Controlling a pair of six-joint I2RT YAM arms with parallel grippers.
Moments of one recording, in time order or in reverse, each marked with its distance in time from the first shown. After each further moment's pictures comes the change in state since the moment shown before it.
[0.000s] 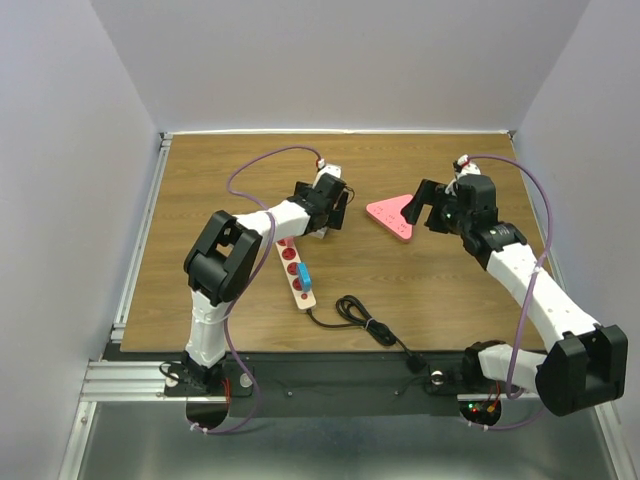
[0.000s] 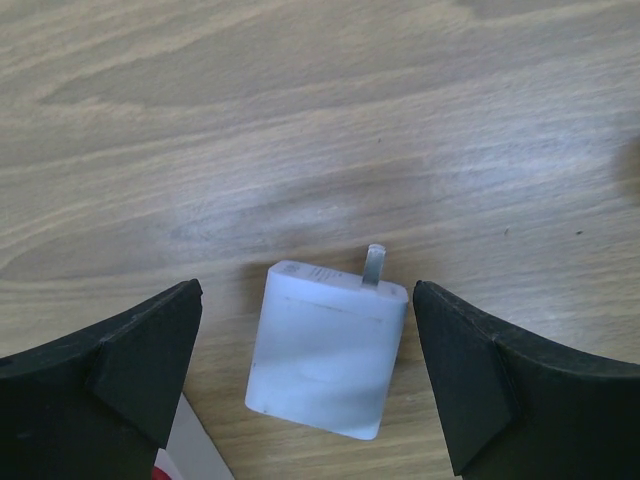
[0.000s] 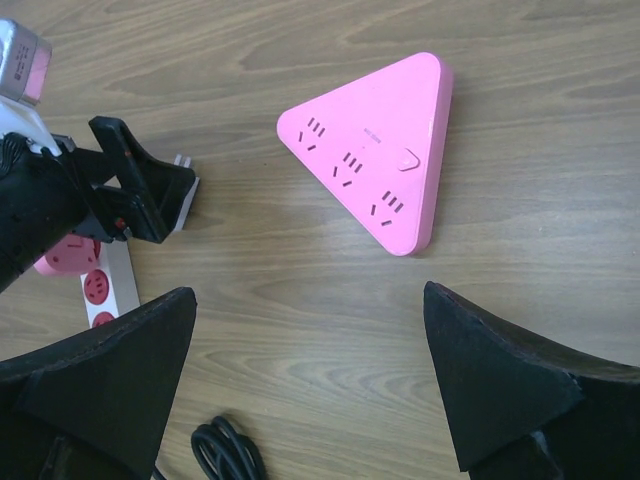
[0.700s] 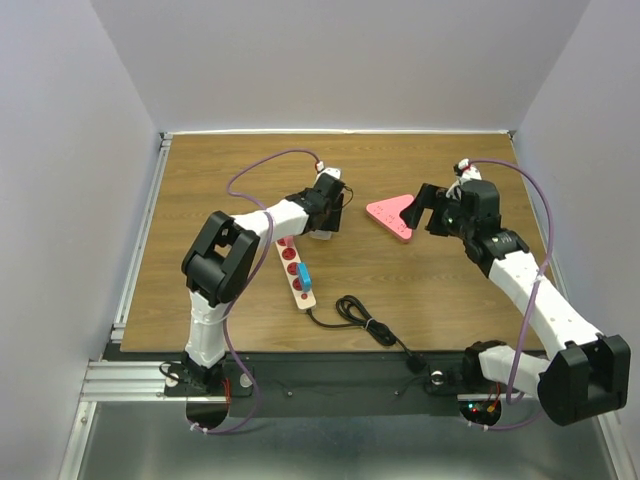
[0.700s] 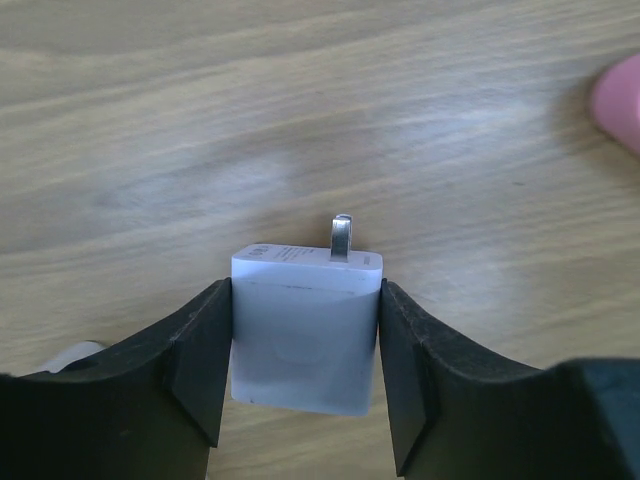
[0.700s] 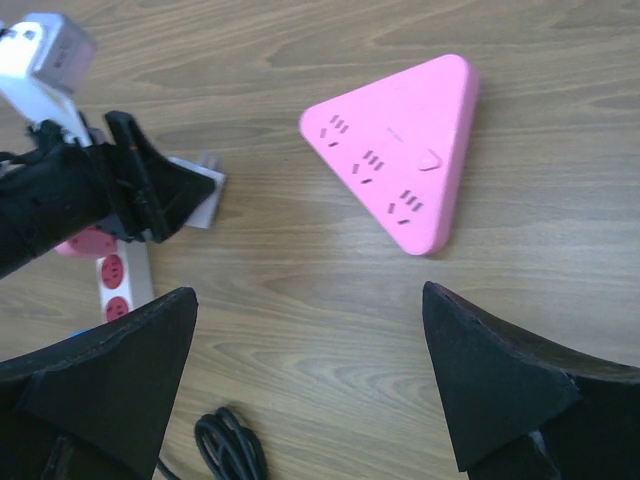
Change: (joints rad) left arm 0.003 -0.009 0.002 -0.071 0.124 -0.077; right arm -0.010 -0.035 -0.040 0.032 -0.040 -0.019
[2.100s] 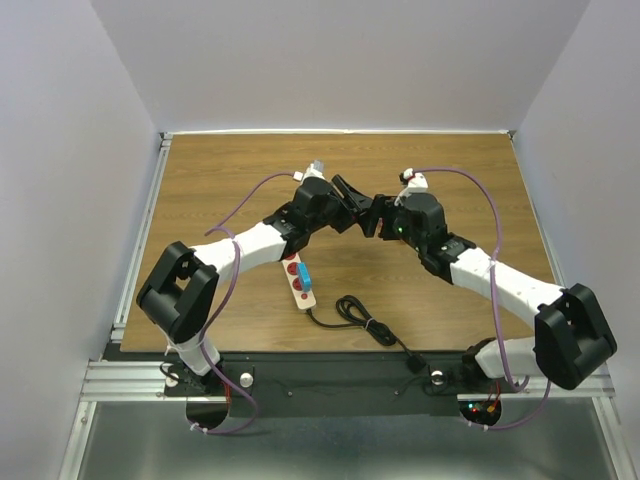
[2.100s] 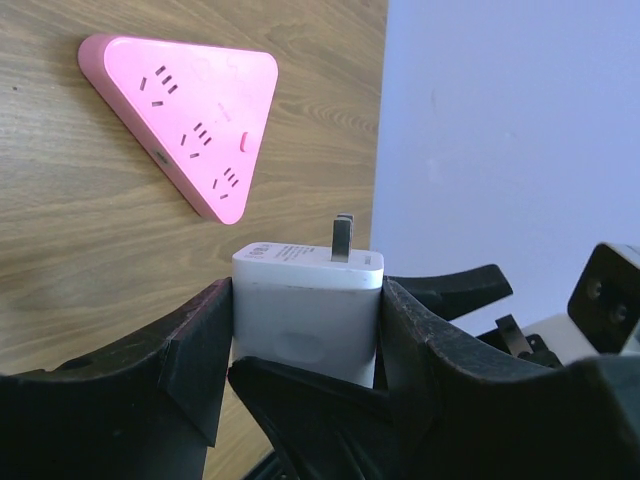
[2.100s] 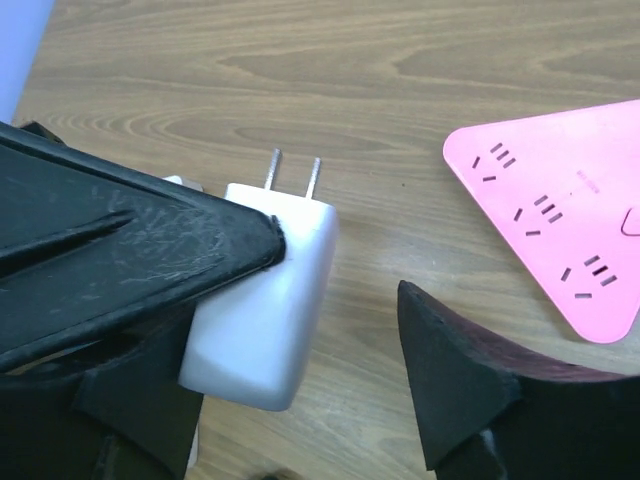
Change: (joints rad) left arm -0.066 -0.348 -0.292 0.460 0.357 -0.896; right arm 0.328 0.185 -0.080 0.398 0.220 0.045
